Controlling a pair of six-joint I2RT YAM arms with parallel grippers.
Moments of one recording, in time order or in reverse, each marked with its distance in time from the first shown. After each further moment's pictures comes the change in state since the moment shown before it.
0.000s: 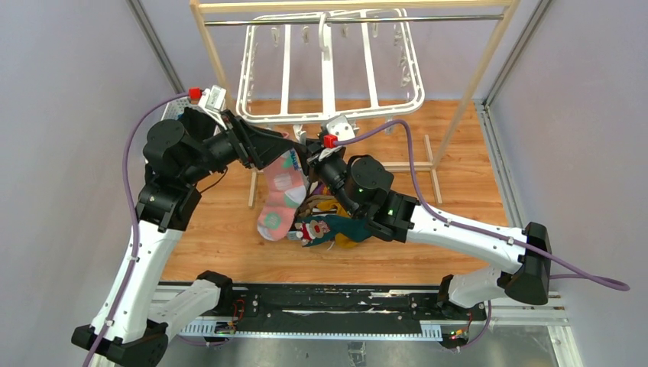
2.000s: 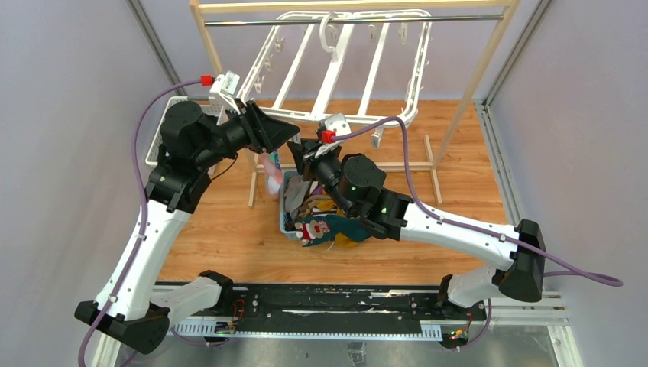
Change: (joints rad) left arm -0.053 0.131 0.109 -0.056 -0.143 0.045; right arm -0.003 0.041 0.021 0.005 0.009 0.090
